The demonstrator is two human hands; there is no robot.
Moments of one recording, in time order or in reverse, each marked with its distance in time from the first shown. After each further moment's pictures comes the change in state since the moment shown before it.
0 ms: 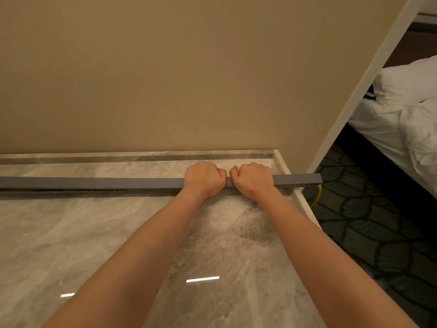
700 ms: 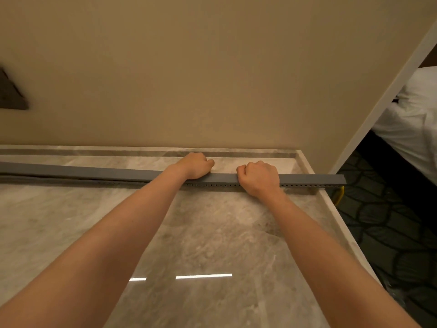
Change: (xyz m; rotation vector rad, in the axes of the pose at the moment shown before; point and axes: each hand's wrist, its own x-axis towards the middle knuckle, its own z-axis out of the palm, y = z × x) left_hand 0.012 -0.089 -0.030 -0.254 -0.310 -0.088; right_hand 0.000 -0.042 0.006 0.001 -0.011 -0.010
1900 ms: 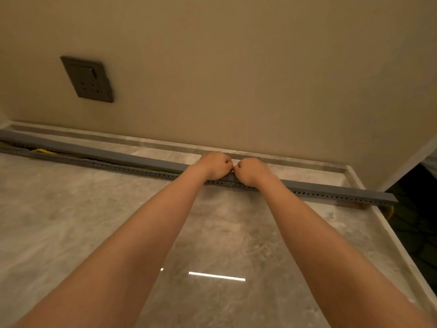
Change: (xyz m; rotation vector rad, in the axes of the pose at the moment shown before) left_hand -0.045 -0.076 -0.041 -0.027 0.096 0.043; right_hand 0.028 -0.142 -0.007 0.064 -0.306 -0.069
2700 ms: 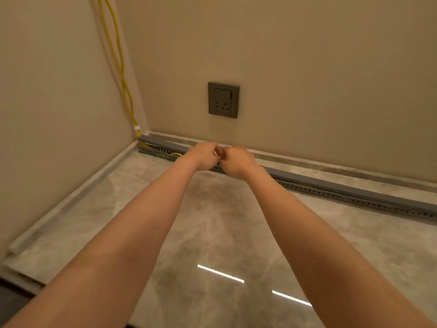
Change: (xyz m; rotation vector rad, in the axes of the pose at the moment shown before) left_hand -0.134 -0.232 -0.140 0.086 0.248 -0.212; right_hand -0.015 -0.300 0.021 0.040 0.083 -0.341
